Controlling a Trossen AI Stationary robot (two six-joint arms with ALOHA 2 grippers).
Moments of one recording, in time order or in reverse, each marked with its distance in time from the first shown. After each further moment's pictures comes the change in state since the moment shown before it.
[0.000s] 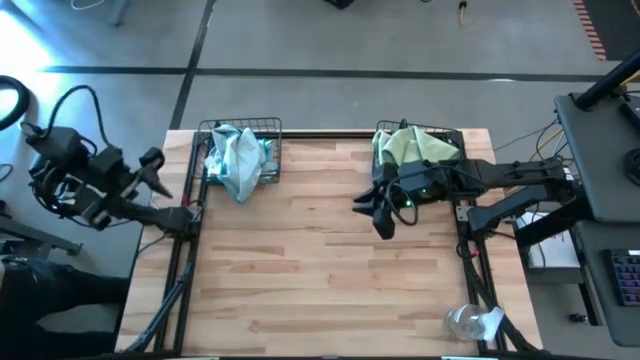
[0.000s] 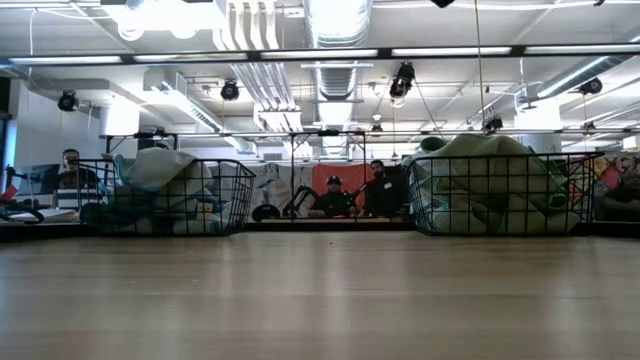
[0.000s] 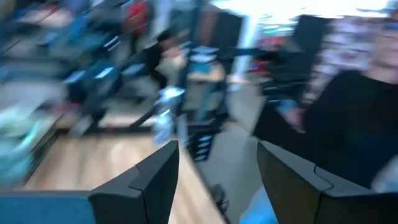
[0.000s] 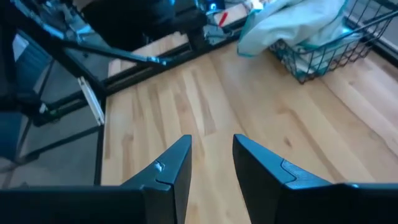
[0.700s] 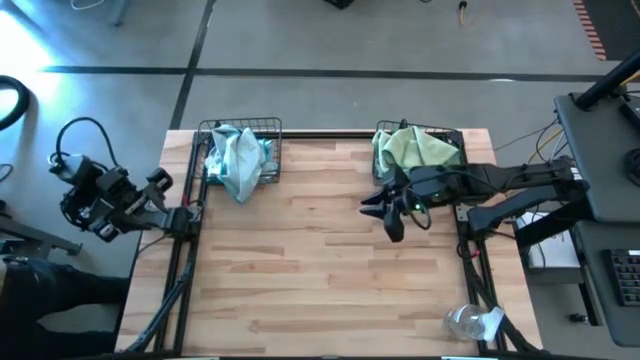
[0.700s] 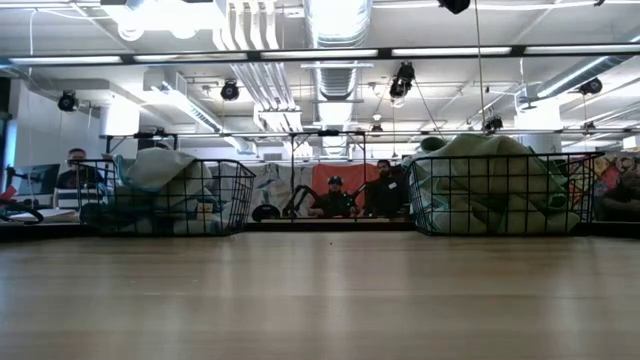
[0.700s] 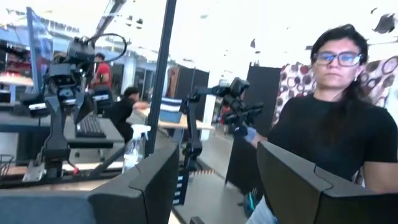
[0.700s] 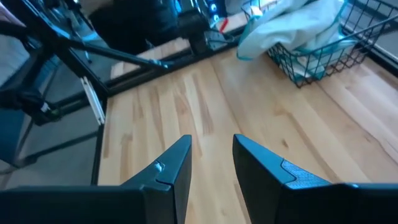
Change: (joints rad) left arm 0.000 -0.482 -0.537 0.385 0.113 -0.082; right arm 0.032 -0.098 -0.134 0.068 0.029 -0.022
